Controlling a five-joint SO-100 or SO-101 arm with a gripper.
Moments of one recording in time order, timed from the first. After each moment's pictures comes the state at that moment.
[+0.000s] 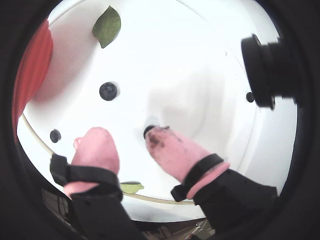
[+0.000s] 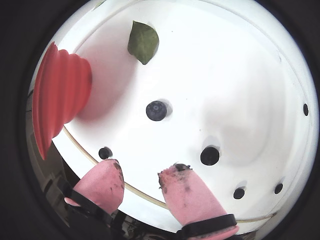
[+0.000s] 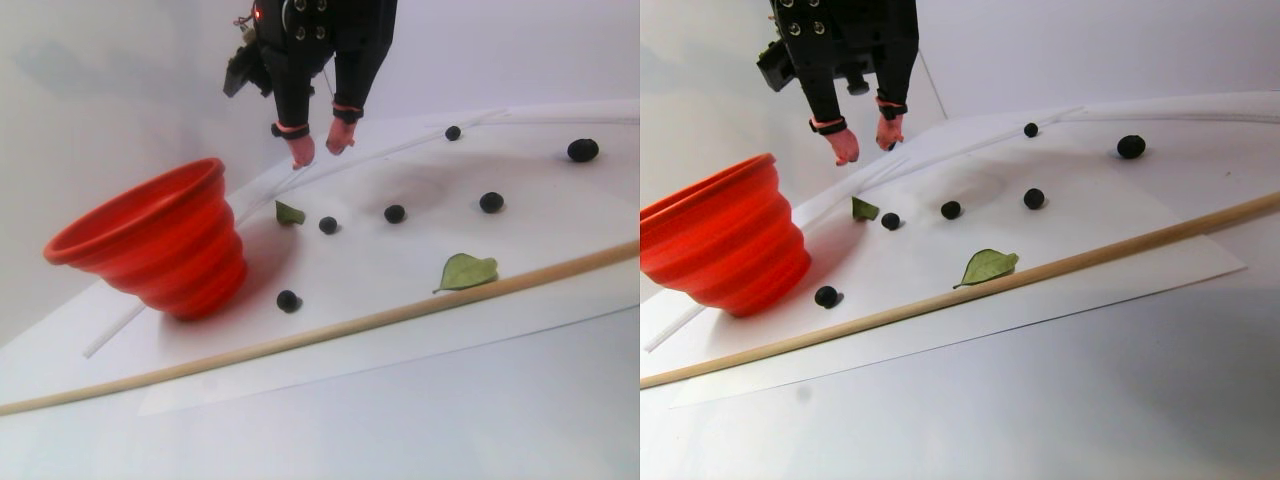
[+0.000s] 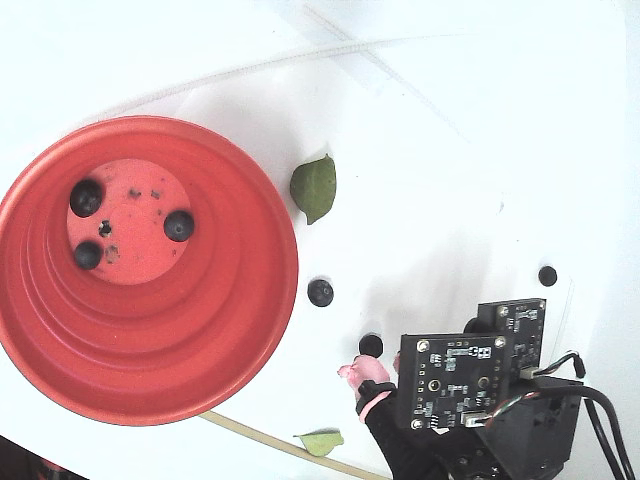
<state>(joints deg) 5.5 131.4 152.1 8.2 -127.3</state>
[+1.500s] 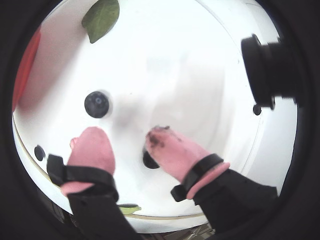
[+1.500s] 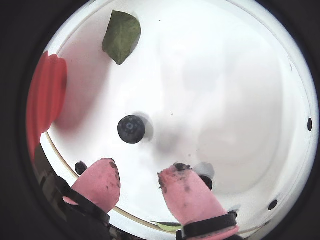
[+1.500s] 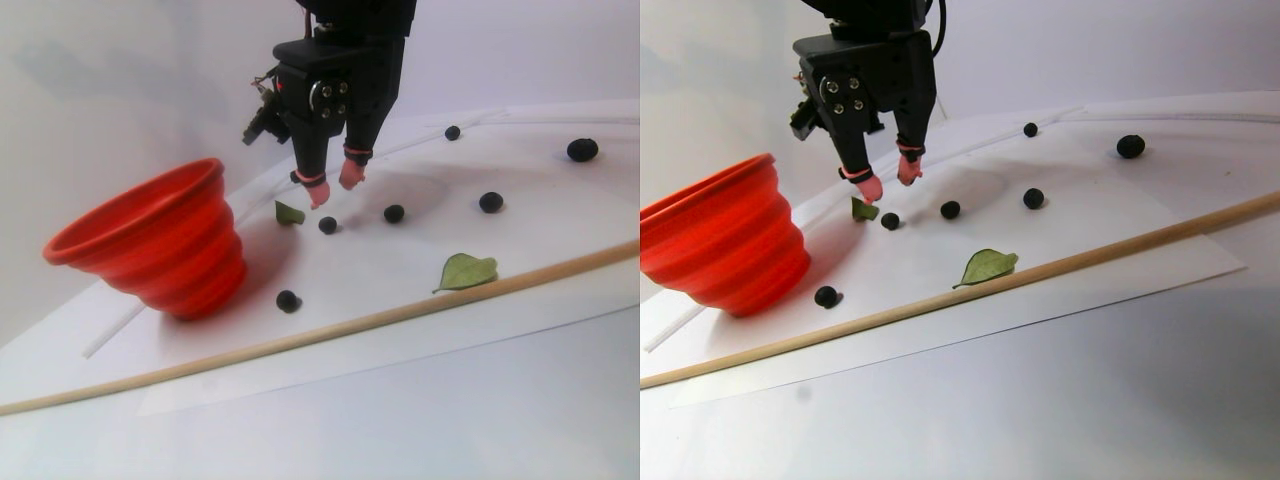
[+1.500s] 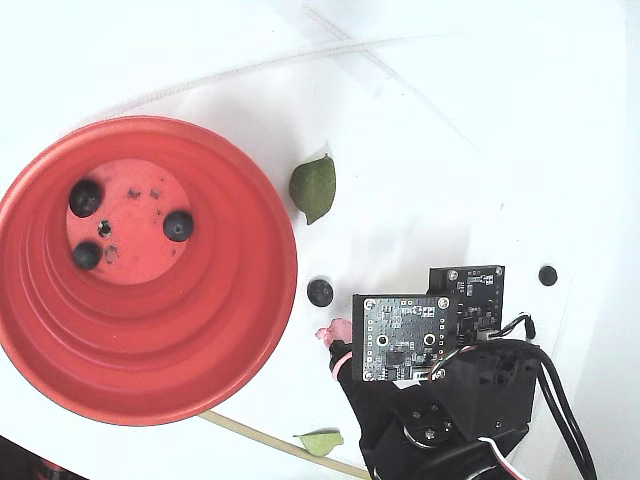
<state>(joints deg) 7.2 112.1 149.1 -11.0 -132.7</state>
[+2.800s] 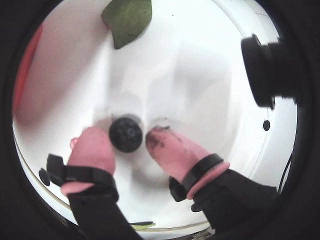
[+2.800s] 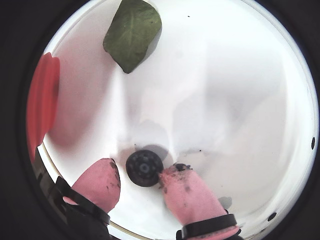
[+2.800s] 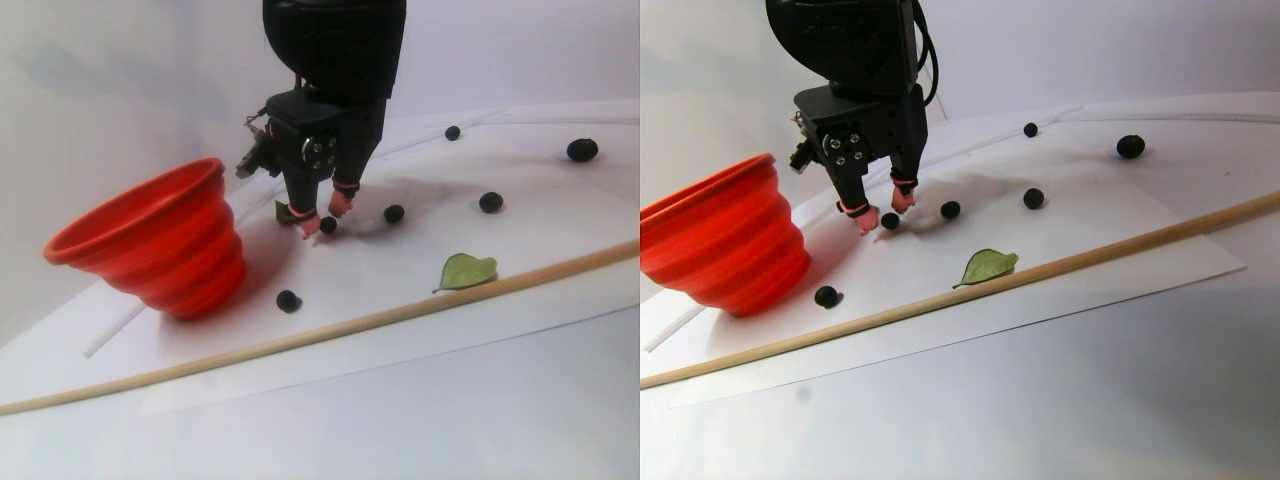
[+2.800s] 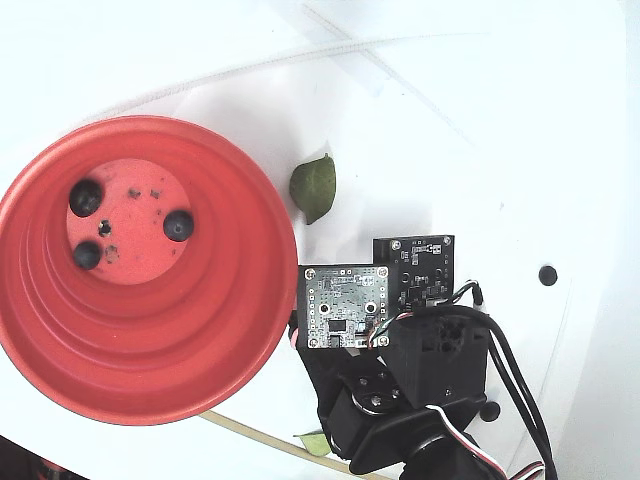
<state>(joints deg) 4.9 95.4 144.1 -23.4 -134.0</state>
